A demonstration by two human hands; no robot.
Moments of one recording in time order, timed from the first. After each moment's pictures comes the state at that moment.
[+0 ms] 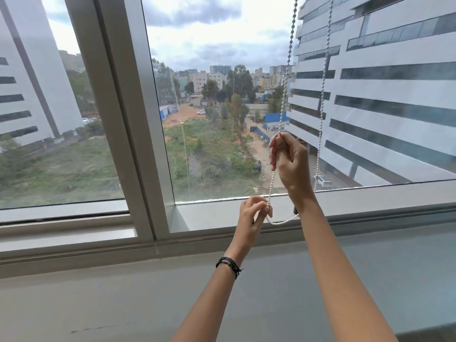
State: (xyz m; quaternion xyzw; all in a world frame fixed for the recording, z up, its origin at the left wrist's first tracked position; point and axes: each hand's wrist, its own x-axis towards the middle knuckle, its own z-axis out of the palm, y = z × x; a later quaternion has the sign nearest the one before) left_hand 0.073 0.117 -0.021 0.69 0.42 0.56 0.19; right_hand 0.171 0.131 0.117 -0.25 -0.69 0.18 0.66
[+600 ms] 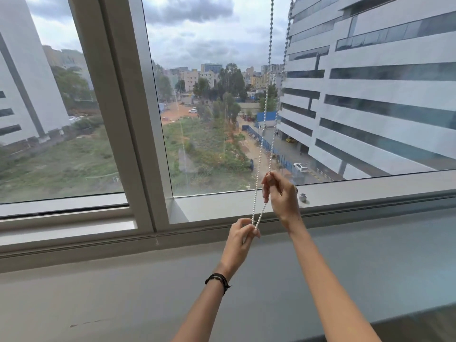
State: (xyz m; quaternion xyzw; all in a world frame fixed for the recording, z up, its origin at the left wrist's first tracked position) left_hand 0.050 0.090 -0.093 0.71 0.49 0.46 0.21; right_hand 0.172 0.111 0.031 -0.34 -0.69 0.20 0.61
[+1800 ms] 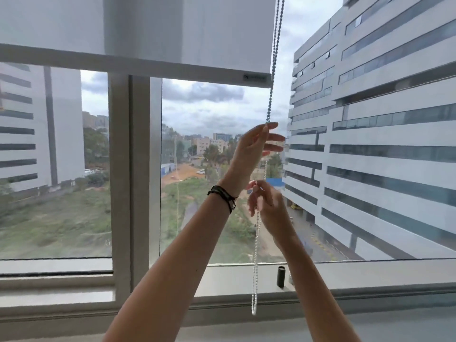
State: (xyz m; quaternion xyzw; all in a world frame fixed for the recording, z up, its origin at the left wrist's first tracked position) left_hand 0.103 0.082 0.293 0.67 0.23 0.66 0.27; right_hand 0.182 0.109 0.185 -0.19 -0.72 0.24 0.62
